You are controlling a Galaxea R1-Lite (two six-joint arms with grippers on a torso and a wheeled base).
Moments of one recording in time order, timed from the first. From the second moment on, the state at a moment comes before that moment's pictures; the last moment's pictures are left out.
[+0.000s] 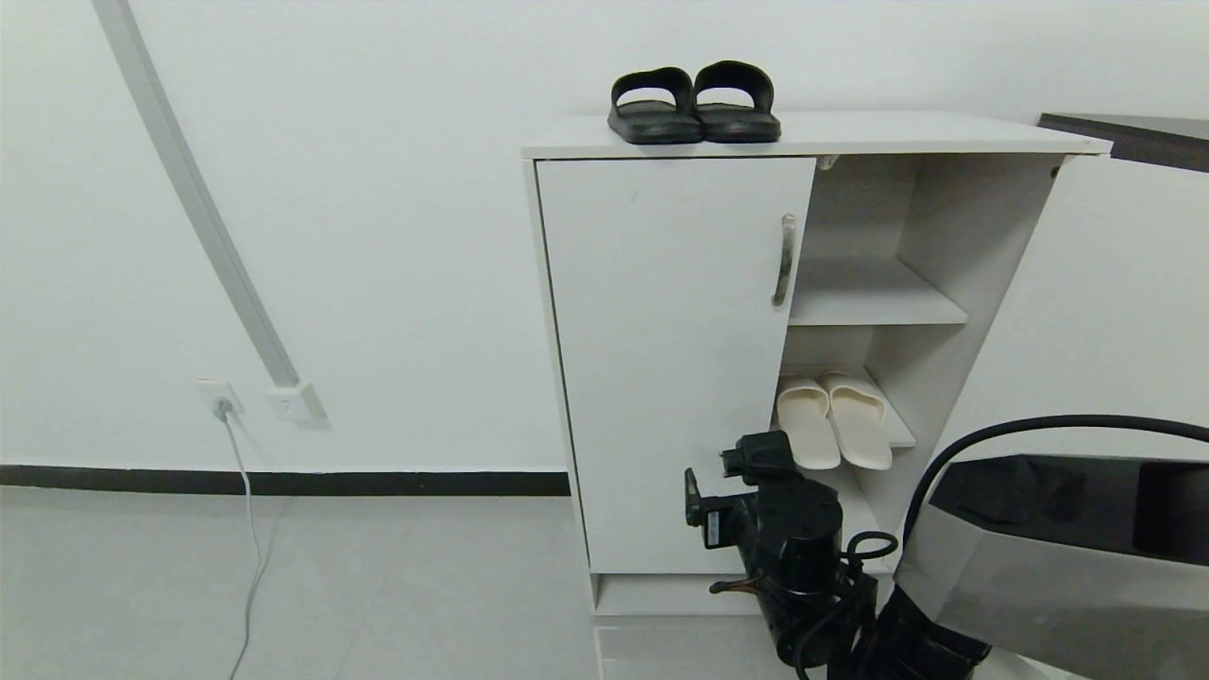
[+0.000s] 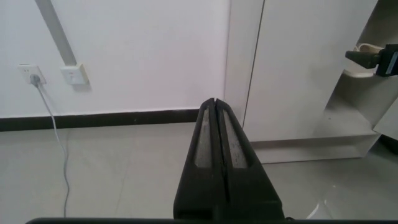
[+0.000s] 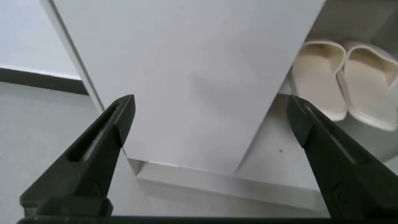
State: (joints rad) left arm 0.00 0.00 0.00 0.00 -0.02 0.01; right arm 0.81 2.29 -0.77 -1.42 -0.68 0.06
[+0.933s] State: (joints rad) left arm 0.00 0.00 0.00 0.00 -0.02 0.01; right arm 0.80 2.32 -0.74 -1.51 -0.67 0.01
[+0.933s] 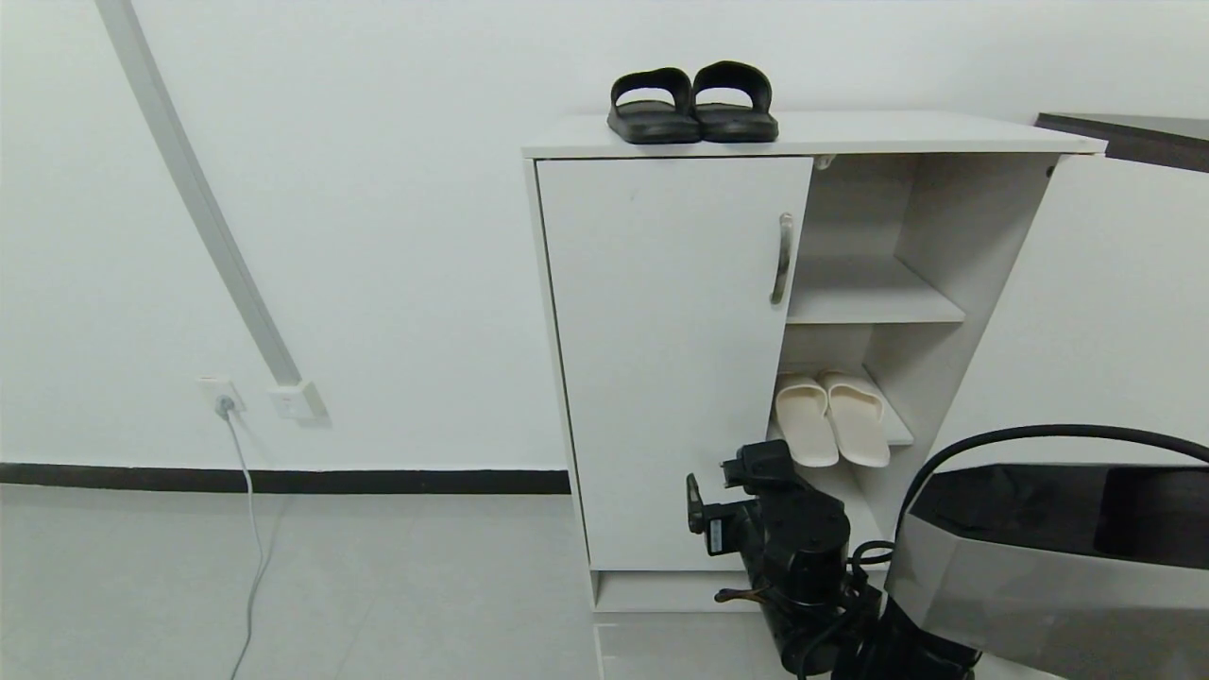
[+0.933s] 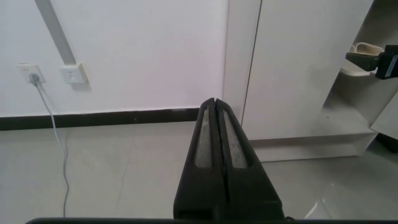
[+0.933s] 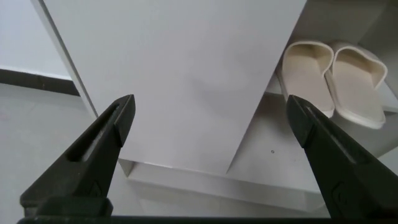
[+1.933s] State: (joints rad) left arm 0.00 0.00 0.00 0.00 -0.02 0.01; right arm 0.80 2.33 -0.74 -1.51 -0.67 0.01
